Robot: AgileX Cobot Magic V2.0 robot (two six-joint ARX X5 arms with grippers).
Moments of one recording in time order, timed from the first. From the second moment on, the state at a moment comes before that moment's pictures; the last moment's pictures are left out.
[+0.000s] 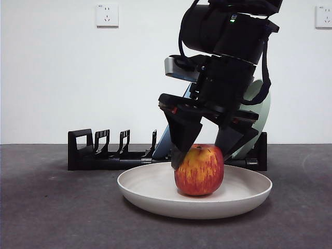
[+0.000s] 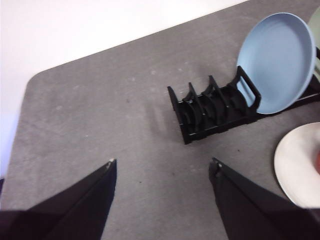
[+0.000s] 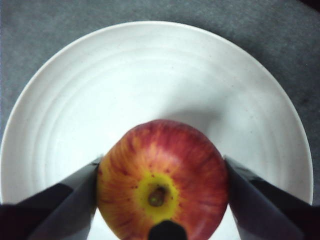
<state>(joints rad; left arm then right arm) -0.81 0.88 1.35 -1.13 -0.65 -0.21 0.68 1.73 1.13 -0.54 -0.05 0.06</state>
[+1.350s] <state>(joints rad) -0.81 1.04 1.35 -0.77 -0.28 0.02 0.68 1.19 1.13 -0.57 -0.04 0.06</state>
